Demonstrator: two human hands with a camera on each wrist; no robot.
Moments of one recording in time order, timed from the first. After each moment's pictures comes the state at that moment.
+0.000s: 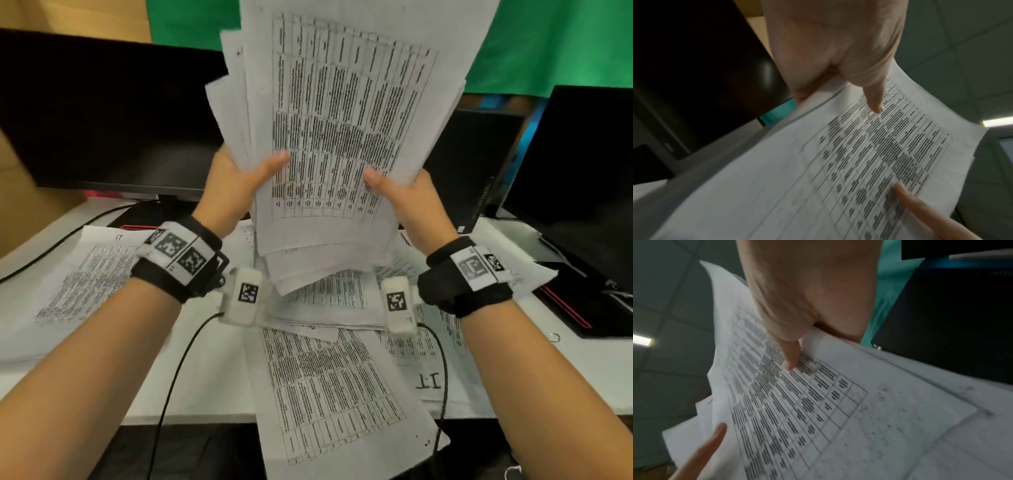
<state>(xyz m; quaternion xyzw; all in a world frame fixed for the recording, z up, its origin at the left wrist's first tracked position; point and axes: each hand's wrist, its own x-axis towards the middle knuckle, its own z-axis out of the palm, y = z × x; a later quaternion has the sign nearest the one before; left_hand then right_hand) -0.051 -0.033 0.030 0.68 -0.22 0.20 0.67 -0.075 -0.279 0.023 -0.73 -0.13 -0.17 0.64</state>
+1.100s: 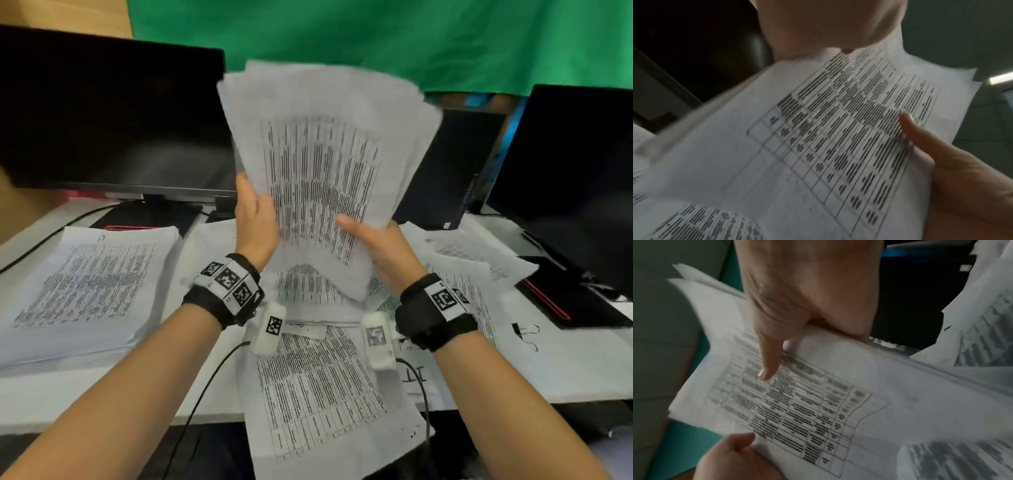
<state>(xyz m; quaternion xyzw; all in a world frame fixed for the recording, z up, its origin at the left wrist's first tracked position) -0.060 -0.089 -0.018 0.69 -0.12 0.26 0.66 -0.083 -0.275 -0.039 -0.69 -0.09 -0.09 0.72</state>
